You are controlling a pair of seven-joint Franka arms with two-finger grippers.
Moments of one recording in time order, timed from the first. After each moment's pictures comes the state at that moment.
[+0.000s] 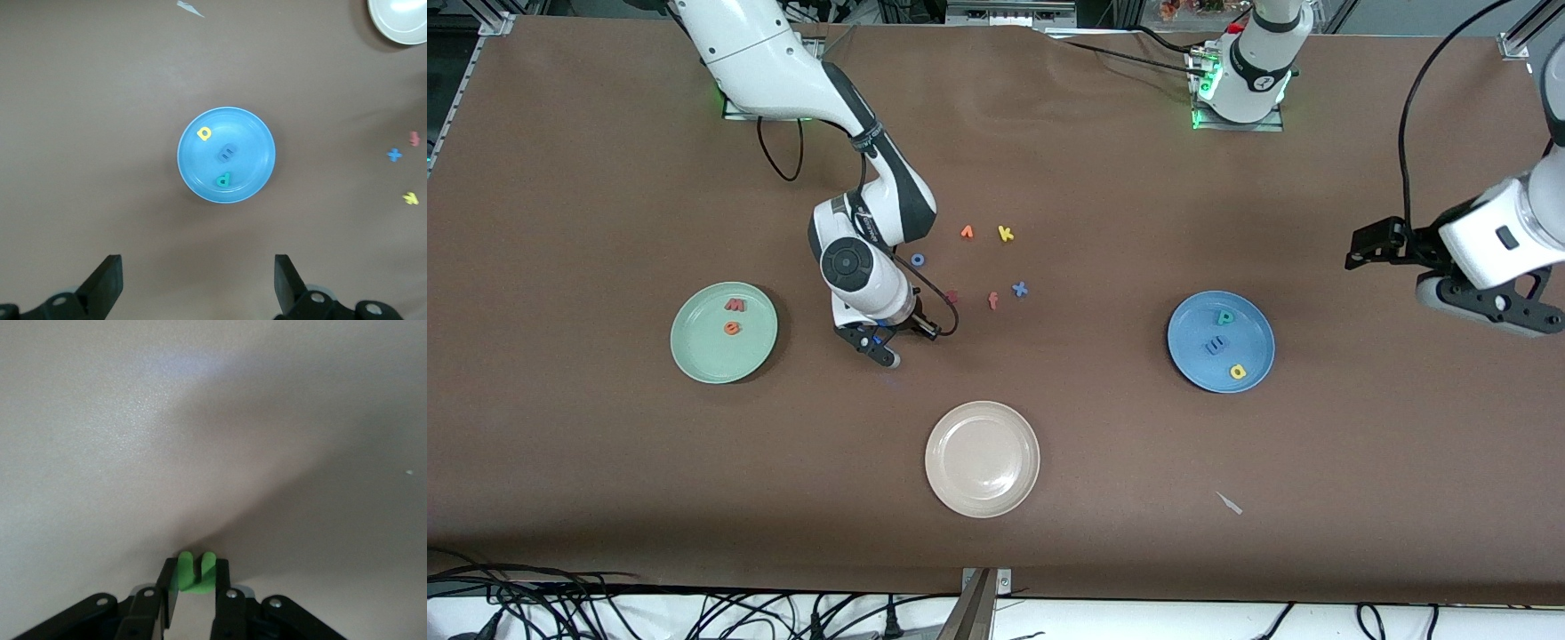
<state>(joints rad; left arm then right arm) 0.14 0.17 -0.21 -1.49 -0.02 1.55 0.18 0.63 0.70 -0.07 -1.69 0.26 2.36 0.97</state>
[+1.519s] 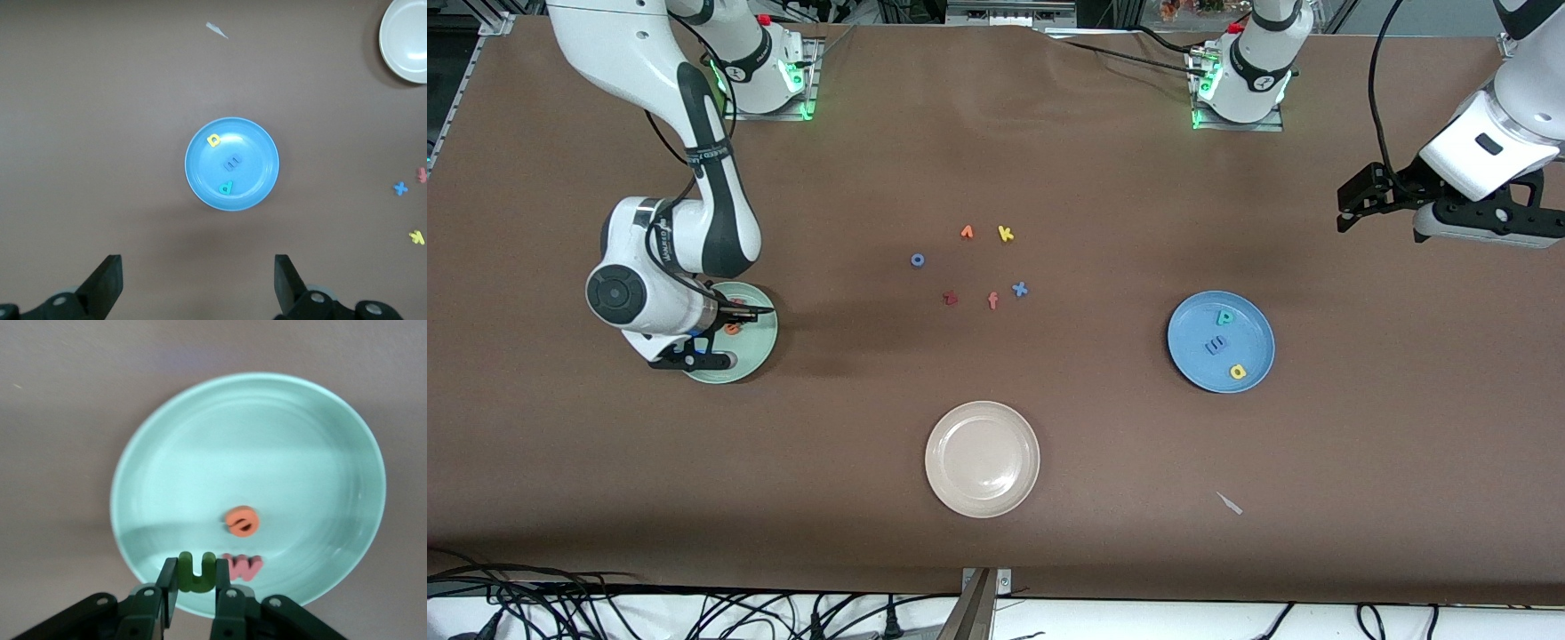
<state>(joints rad) -0.05 -0.06 -0.04 -1.74 -0.02 1.70 0.03 0.59 0.50 -0.51 -1.95 0.22 2.16 -0.04</state>
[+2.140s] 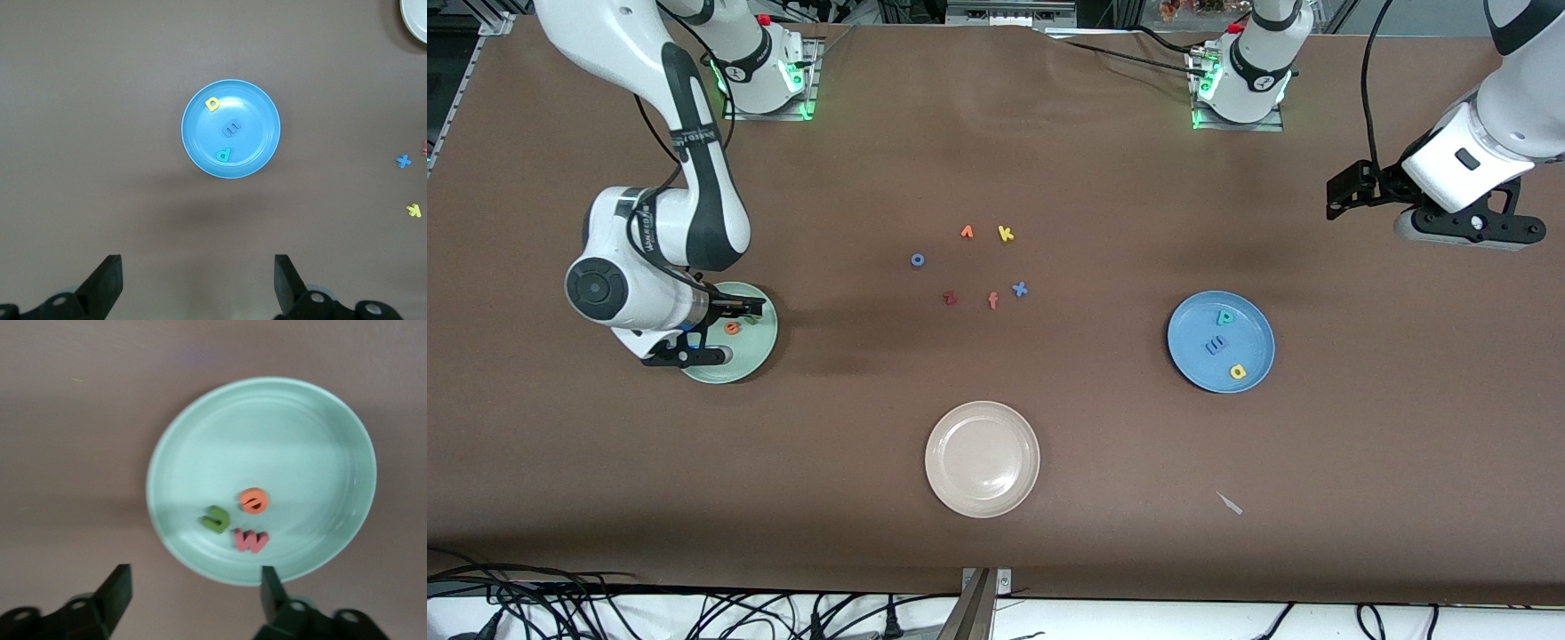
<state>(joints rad) -0.06 -0.03 -0.04 -1.72 -0.02 1.59 -0.01 0.60 0.47 -0.51 -1.82 0.22 1.96 -0.05</state>
